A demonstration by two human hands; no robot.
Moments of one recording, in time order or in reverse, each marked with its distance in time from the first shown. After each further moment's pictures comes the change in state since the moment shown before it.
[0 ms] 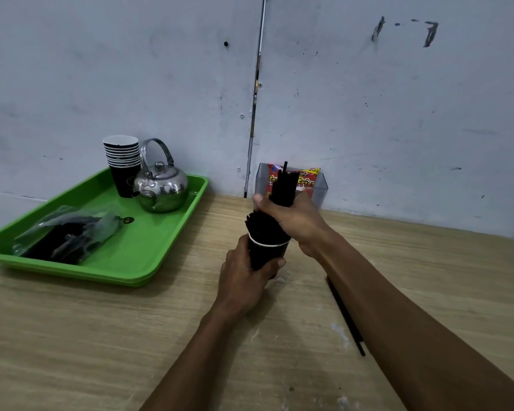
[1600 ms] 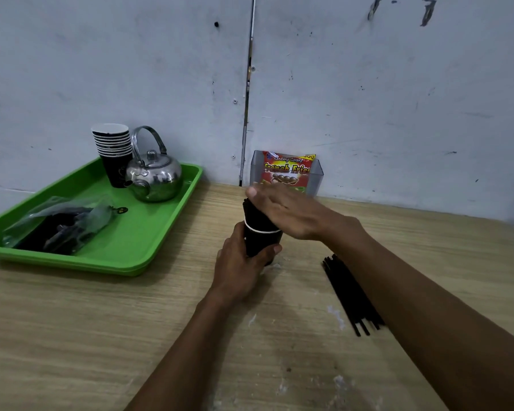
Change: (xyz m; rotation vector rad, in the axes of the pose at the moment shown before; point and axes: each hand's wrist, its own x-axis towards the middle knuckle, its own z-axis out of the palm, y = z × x) left_hand -0.008 0.014 -0.006 0.004 -0.031 -0.002; right_hand -0.013 -0.009 -0.017 -0.880 -0.367 -0.225
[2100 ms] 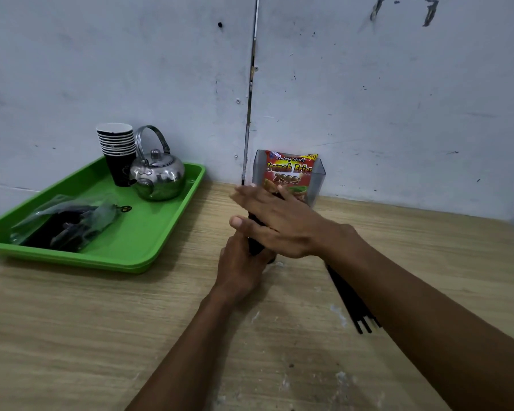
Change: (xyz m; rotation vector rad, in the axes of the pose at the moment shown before) left_hand 0.003 -0.004 -0.001 0.035 -0.034 0.053; right_hand -0.010 -0.014 0.012 -0.283 -0.032 -0.223
